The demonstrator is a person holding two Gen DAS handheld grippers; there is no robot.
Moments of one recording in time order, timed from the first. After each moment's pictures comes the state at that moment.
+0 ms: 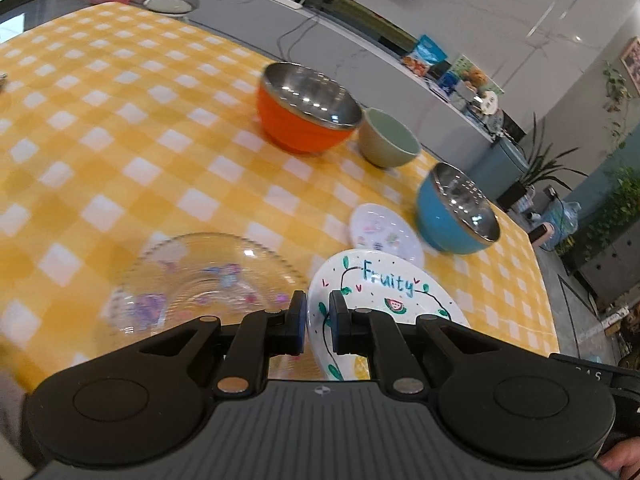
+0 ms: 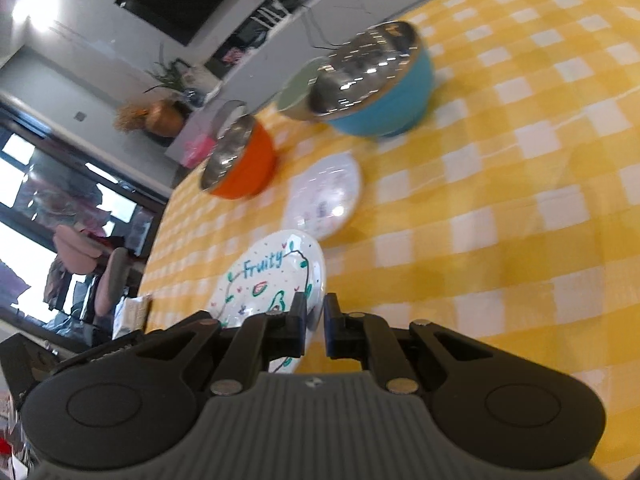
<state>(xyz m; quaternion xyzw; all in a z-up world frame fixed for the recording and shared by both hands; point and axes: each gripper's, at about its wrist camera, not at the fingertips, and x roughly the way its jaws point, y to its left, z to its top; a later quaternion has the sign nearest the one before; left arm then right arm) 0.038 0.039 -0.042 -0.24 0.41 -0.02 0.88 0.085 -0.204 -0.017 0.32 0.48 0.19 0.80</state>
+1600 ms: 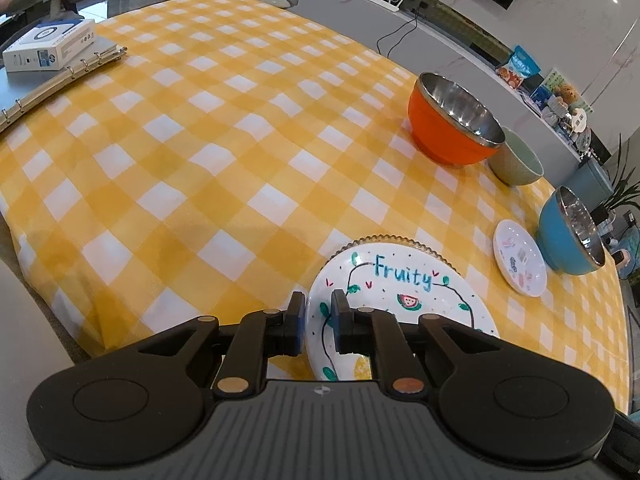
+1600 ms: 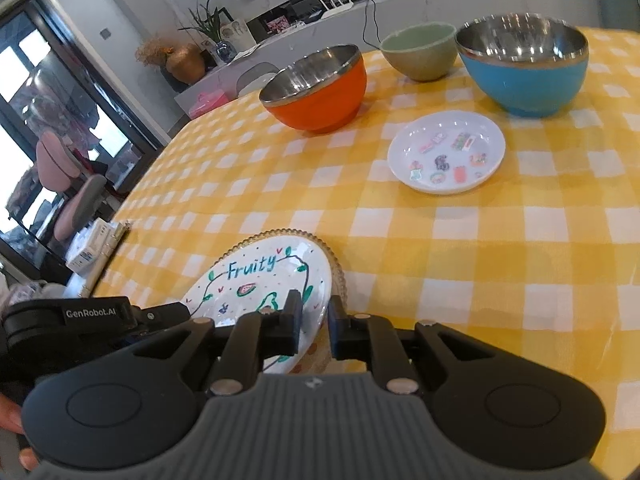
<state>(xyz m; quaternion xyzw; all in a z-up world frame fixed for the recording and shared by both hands) 0.016 0.109 -0.064 -0.23 0.44 0.11 0.86 0.079 -0.064 -0.036 0.16 0.46 0.22 0.85</state>
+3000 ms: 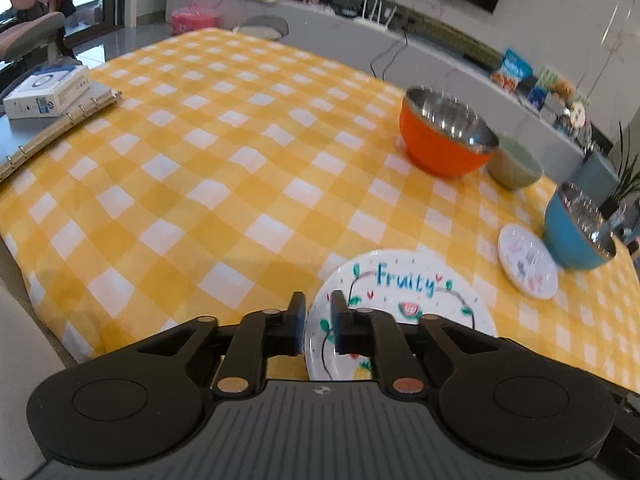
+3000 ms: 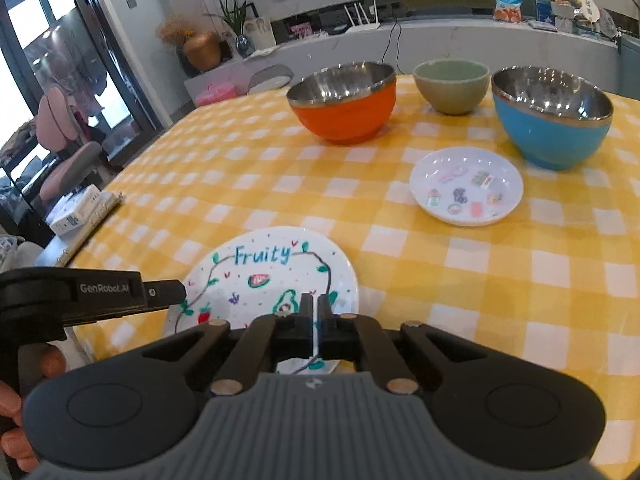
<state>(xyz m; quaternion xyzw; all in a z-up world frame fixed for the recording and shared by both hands) 0.016 0.098 -0.058 -0.18 0.40 0.12 0.89 0.071 -0.043 -0.029 0.08 0.42 0.22 0.88</state>
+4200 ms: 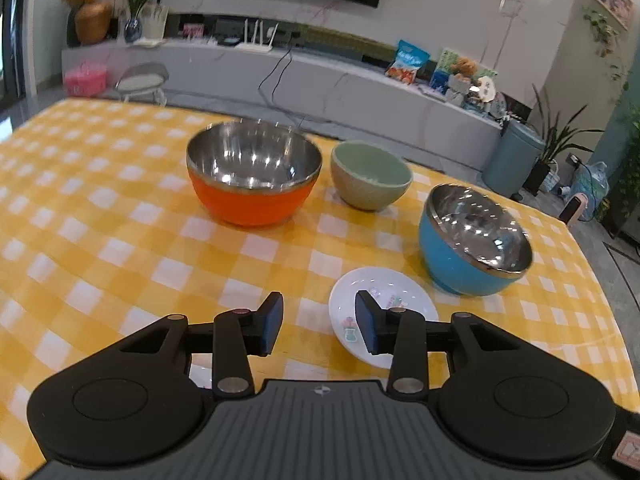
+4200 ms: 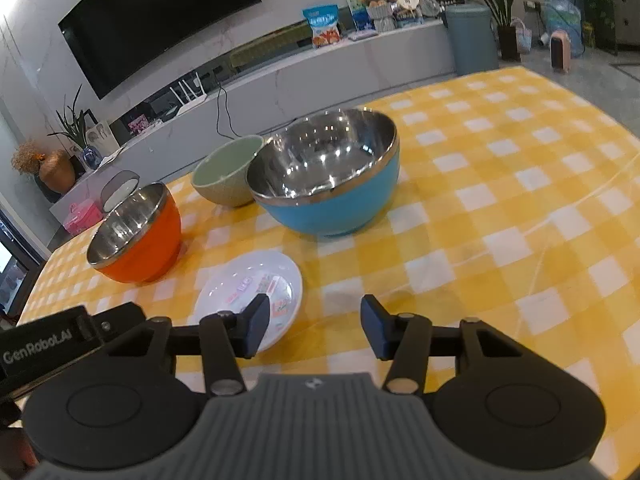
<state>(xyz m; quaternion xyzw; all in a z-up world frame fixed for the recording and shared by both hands) 0.120 -0.016 -0.049 -0.11 0.37 0.00 0.92 0.137 -0.140 -0.034 0.20 0.39 -0.02 0.90</state>
